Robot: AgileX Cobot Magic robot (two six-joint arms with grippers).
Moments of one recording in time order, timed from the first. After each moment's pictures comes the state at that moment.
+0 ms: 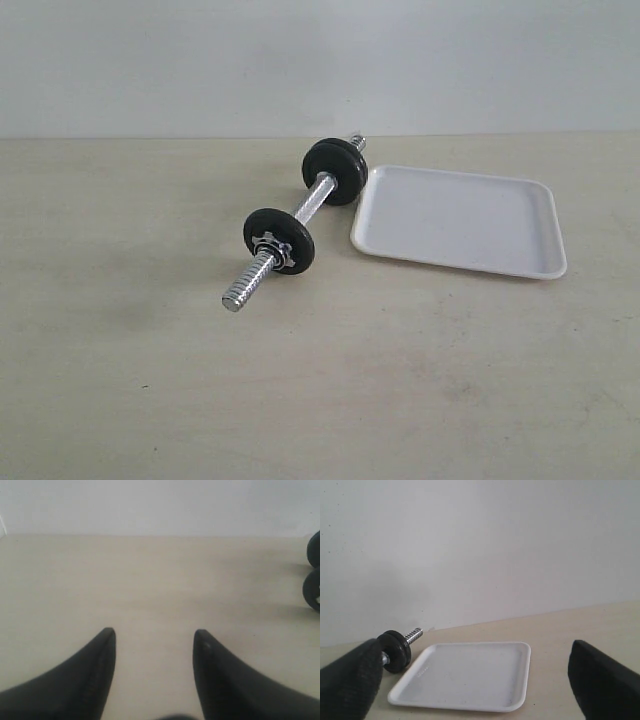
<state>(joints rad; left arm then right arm) 0.50 0.01 0.00 -0.03 0.33 0.06 -0.40 0.02 0.00 1.74 0.05 -1.53</state>
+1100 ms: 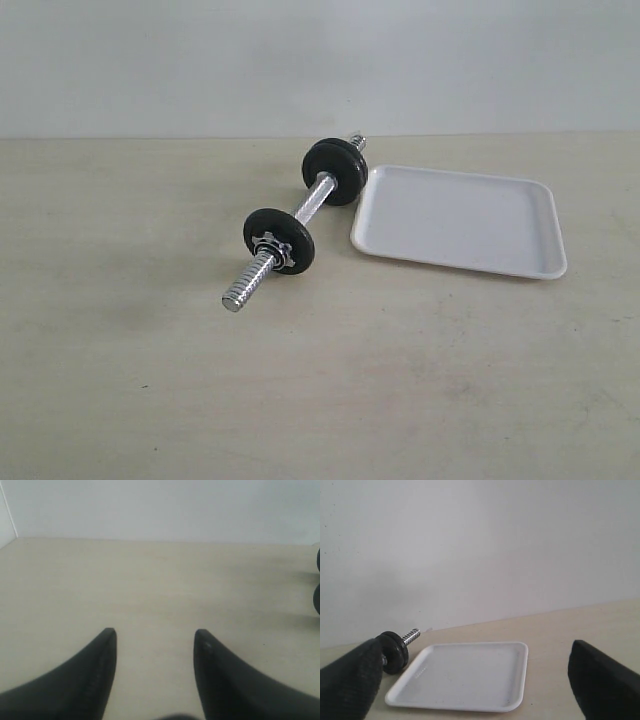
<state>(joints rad) 0.50 0.01 0.00 0.06 0.32 -0.05 -0.40 0.02 0.00 1.74 0.04 -1.53</state>
